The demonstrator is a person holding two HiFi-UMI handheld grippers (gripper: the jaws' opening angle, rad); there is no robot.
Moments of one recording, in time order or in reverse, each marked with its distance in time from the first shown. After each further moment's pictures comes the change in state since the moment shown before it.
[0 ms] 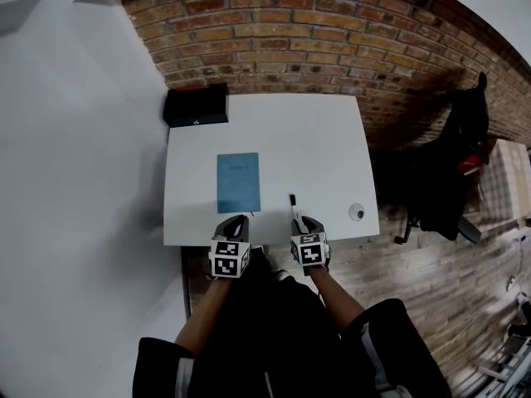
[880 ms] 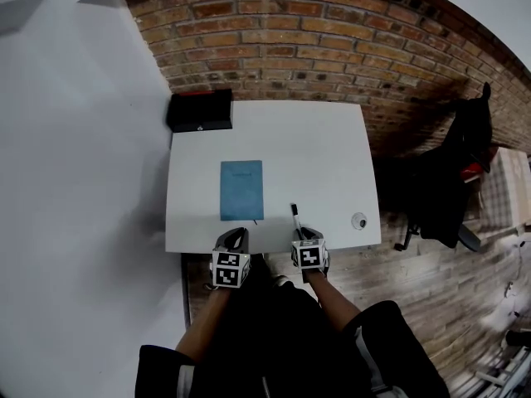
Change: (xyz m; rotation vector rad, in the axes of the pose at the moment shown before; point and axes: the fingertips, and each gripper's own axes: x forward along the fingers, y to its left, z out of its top) left arm 0.000 0.011 -0.027 -0.010 0.066 0.000; right arm 0.023 -0.003 -0.025 0.053 0.127 -0.034
